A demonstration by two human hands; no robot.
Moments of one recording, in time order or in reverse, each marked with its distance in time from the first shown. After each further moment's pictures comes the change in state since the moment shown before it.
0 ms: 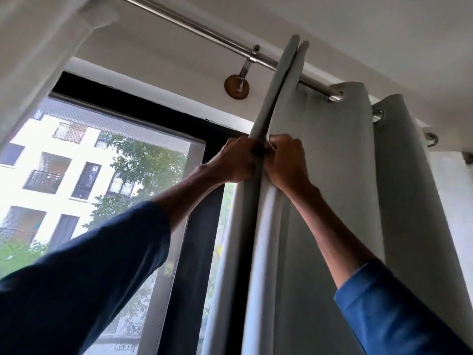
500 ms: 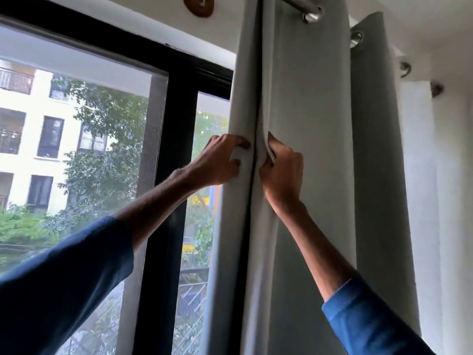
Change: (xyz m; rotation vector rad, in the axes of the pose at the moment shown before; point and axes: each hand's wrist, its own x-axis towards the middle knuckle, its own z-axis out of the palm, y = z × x) left_hand -0.090 0.034 0.086 -0.169 -0.112 -0.044; right_hand -0.155 0.044 -0.012 0.062 0.136 0.205
